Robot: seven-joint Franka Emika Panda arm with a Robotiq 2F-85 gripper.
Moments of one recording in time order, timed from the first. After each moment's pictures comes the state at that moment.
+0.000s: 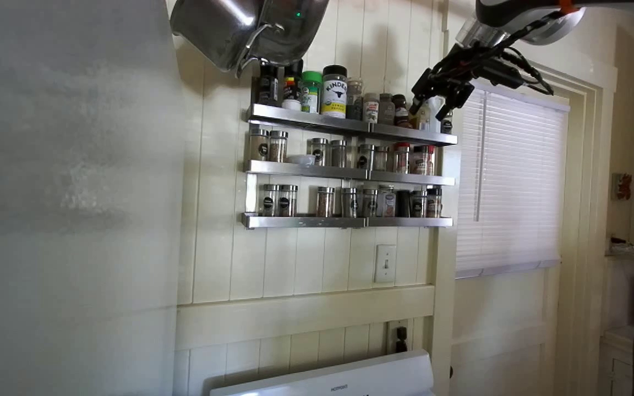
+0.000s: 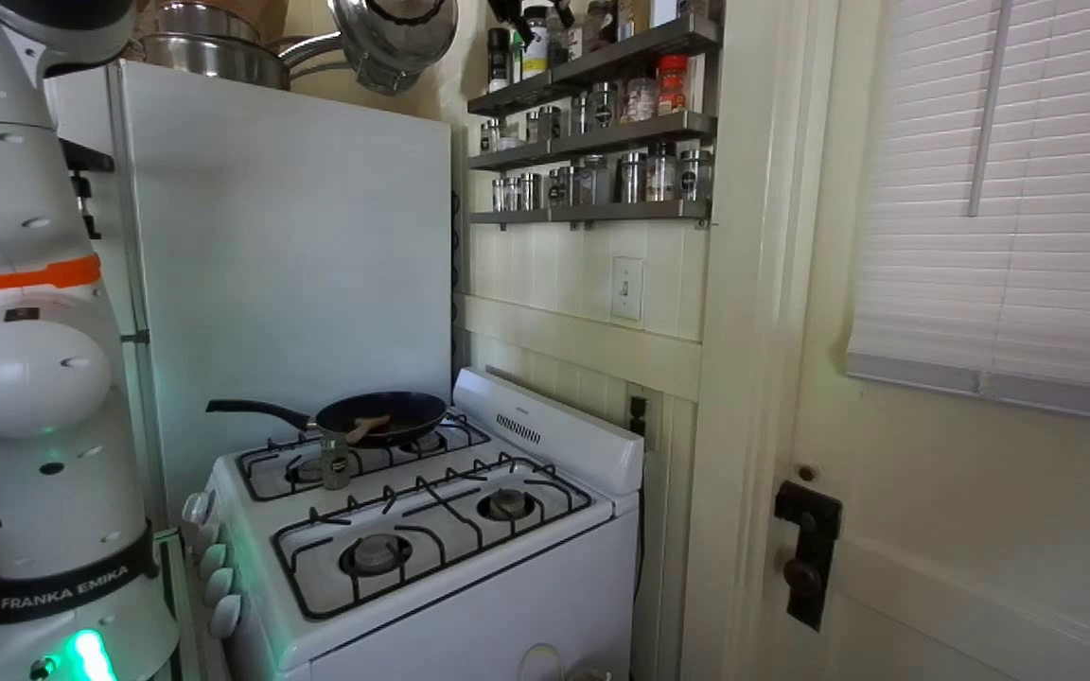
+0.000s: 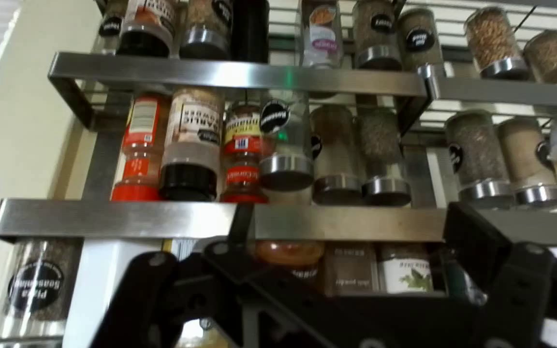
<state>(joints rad) 0.03 -0.12 -0.01 -1.25 0.02 1.95 -0.06</state>
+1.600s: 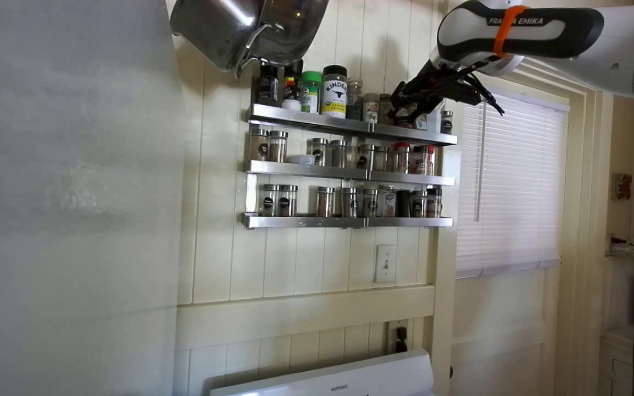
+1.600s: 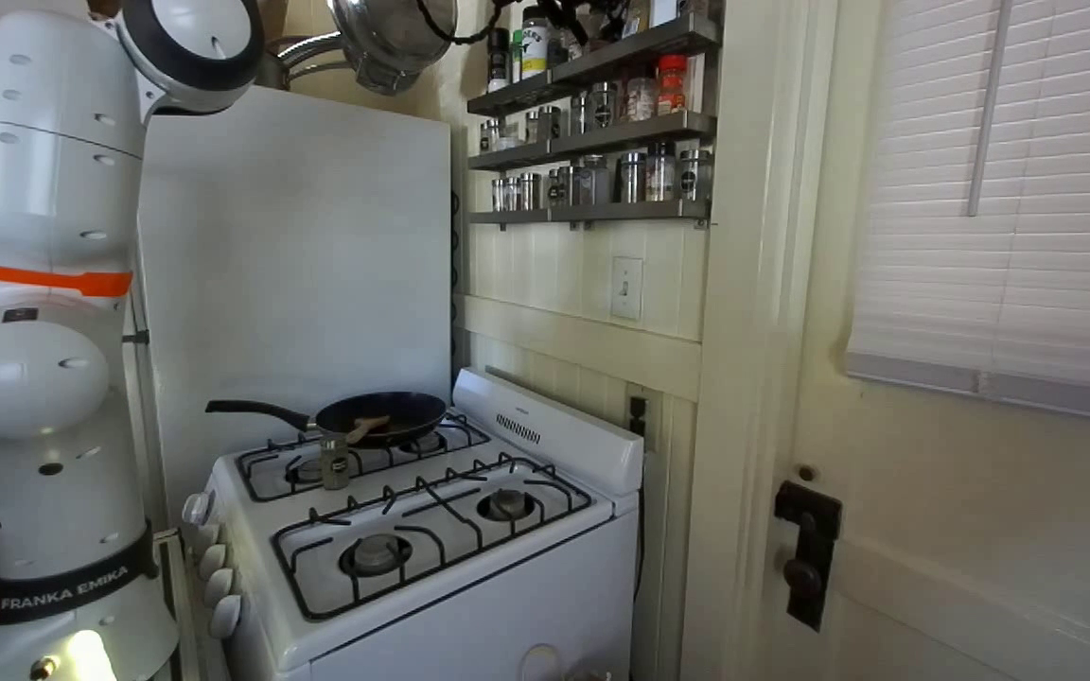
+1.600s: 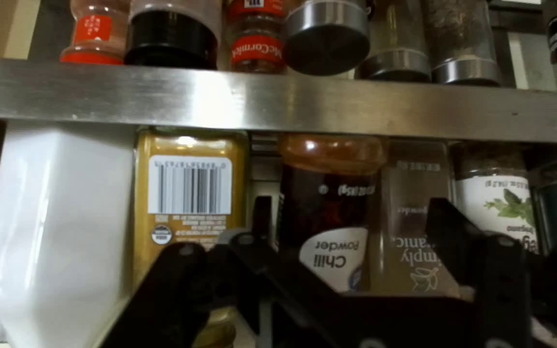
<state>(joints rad) 0.03 0.17 -0.02 -0.94 0.06 2.09 -0.10</state>
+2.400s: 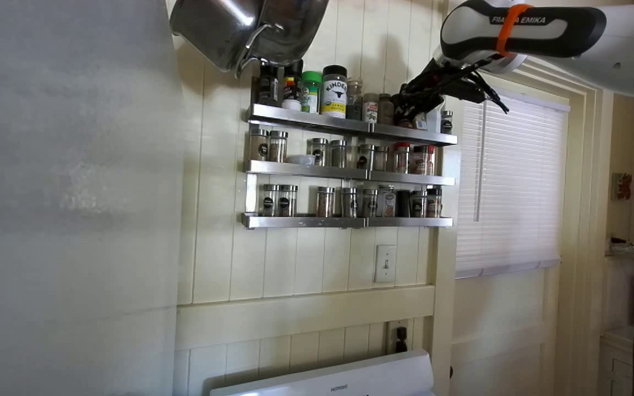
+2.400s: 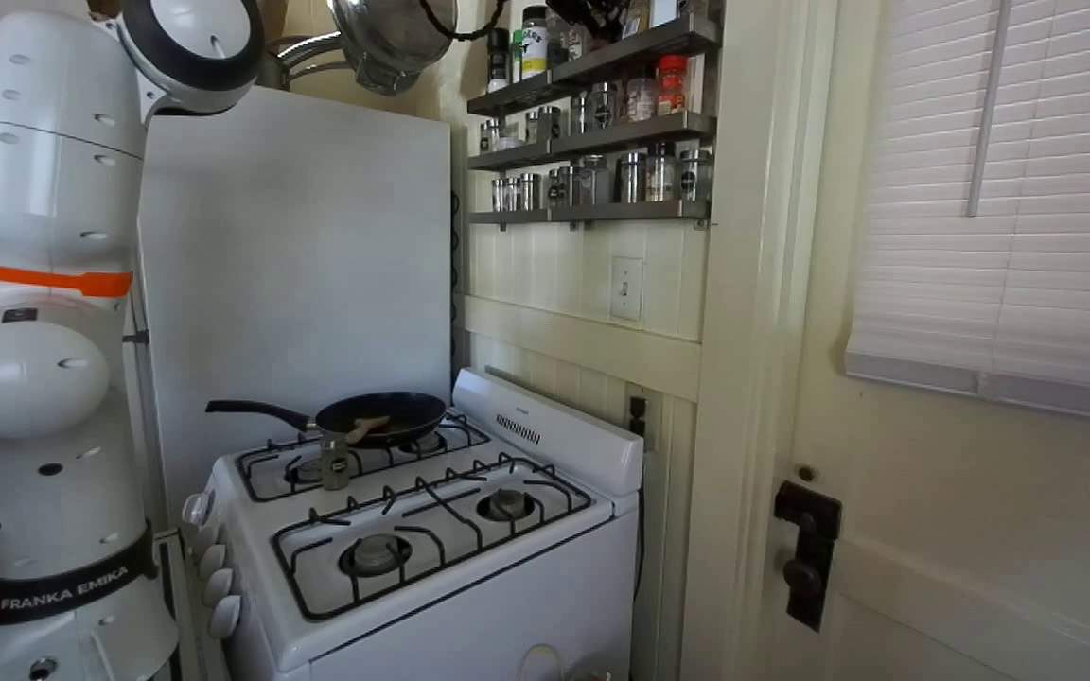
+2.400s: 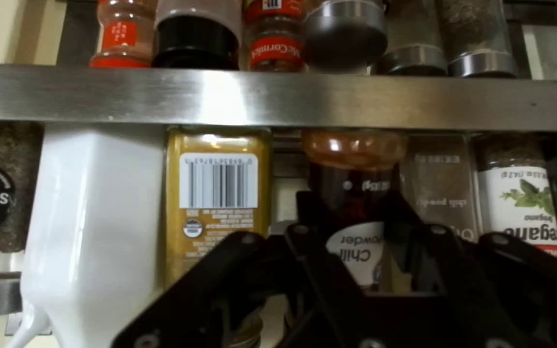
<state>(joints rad) 0.02 0.17 -0.04 -0.92 0.06 2.08 -0.08</state>
